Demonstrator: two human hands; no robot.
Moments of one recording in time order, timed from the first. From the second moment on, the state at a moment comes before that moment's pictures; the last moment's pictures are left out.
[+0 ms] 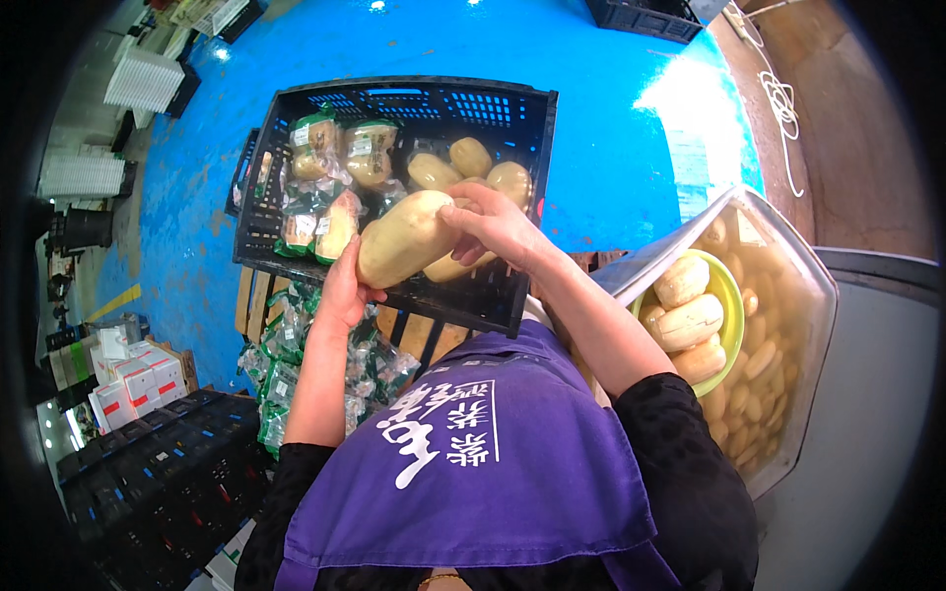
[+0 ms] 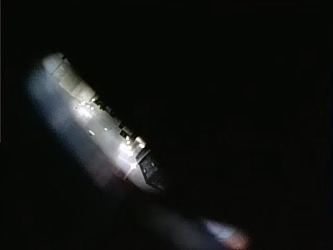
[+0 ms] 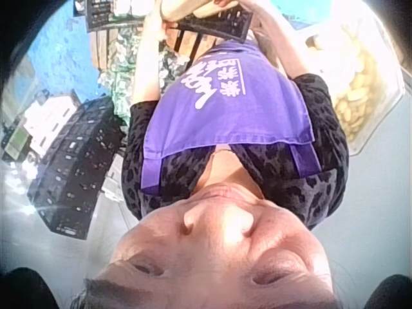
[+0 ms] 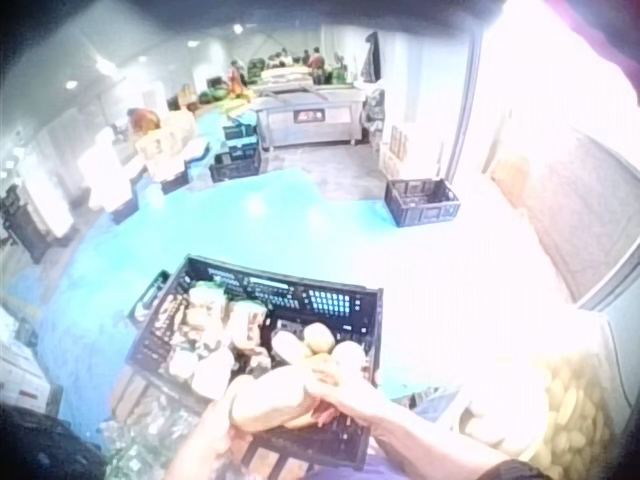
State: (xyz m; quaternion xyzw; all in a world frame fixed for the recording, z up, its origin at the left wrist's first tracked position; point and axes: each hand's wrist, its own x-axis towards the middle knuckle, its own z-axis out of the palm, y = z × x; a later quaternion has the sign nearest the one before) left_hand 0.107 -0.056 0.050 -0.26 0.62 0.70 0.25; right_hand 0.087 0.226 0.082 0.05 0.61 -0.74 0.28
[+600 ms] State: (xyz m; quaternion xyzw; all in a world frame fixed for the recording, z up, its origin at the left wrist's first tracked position) left_hand 0.104 -0.070 0.064 -0.21 0.62 0.73 0.19; right_hand 0.080 0.228 0.068 -0.01 0.54 -0.76 0.36
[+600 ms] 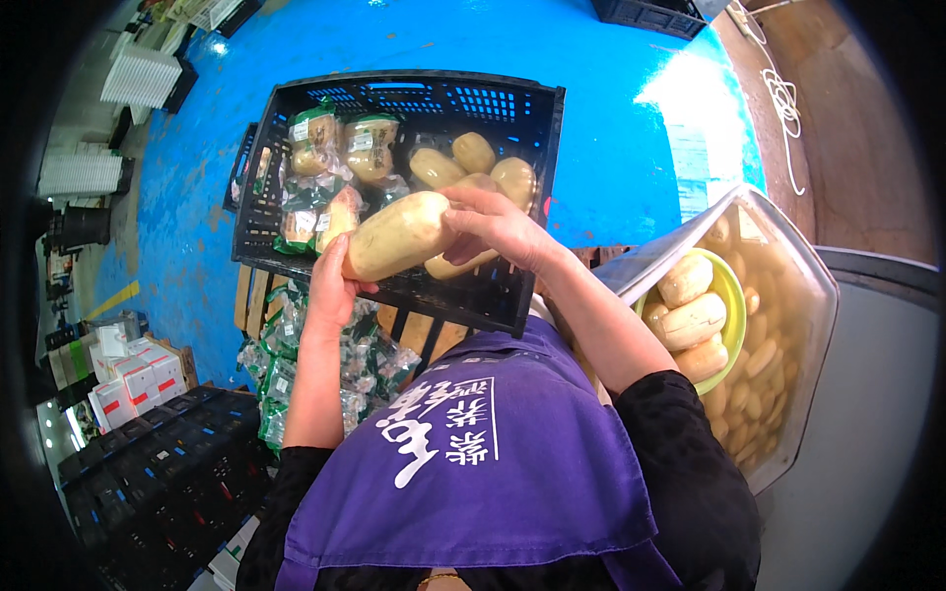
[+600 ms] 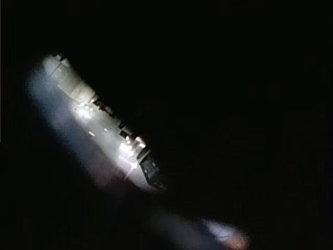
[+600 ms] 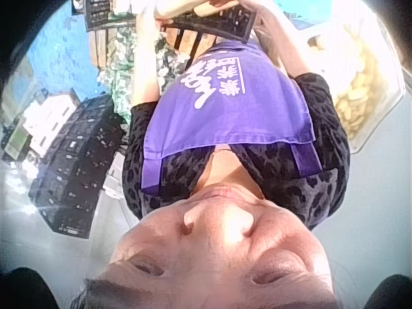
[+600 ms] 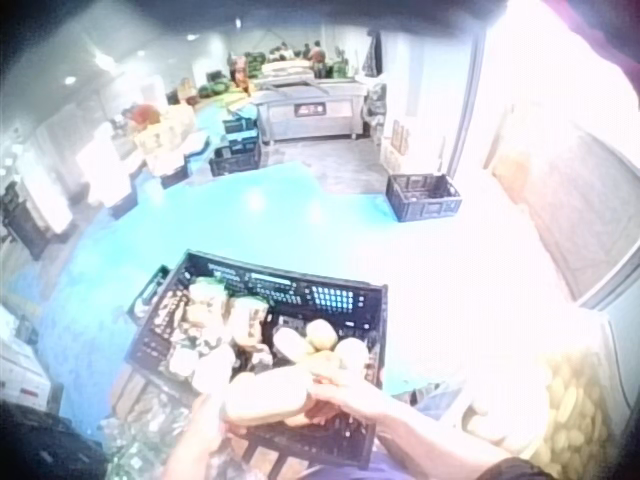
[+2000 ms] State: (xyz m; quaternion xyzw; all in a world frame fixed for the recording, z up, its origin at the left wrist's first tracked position) left_hand 0.085 -0.014 0.025 -0.03 0.73 0.59 0.34; right_hand 0.017 0.235 0.007 0.19 0.59 -0.78 0.11
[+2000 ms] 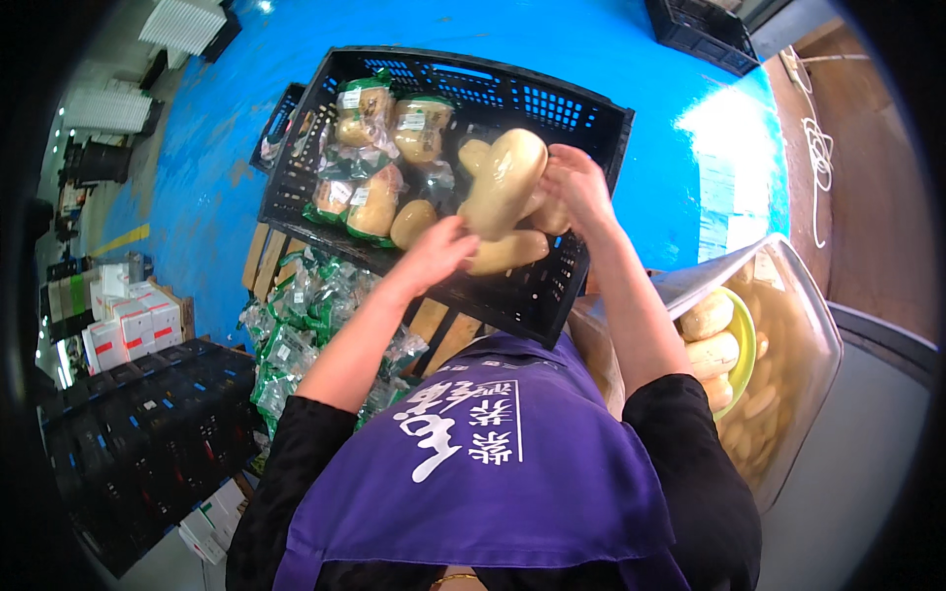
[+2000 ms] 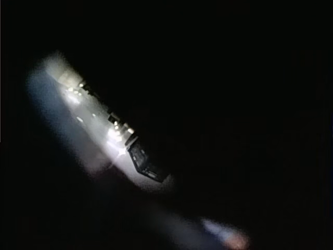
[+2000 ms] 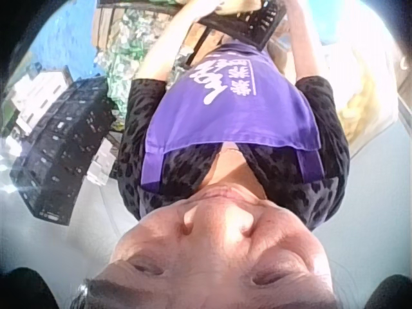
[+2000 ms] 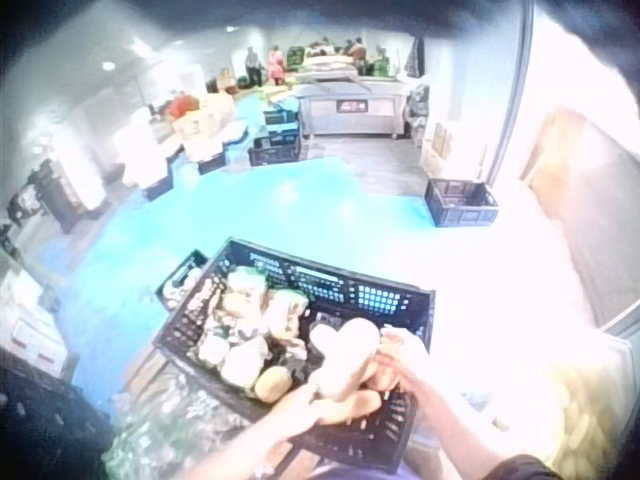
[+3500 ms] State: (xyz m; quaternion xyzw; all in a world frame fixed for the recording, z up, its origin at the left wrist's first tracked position) left_hand -0.019 -0.120 -0.100 -0.35 0.63 0.59 0.37; right_hand 0.030 0.256 0.007 -0.16 0.95 -0.25 -0.07
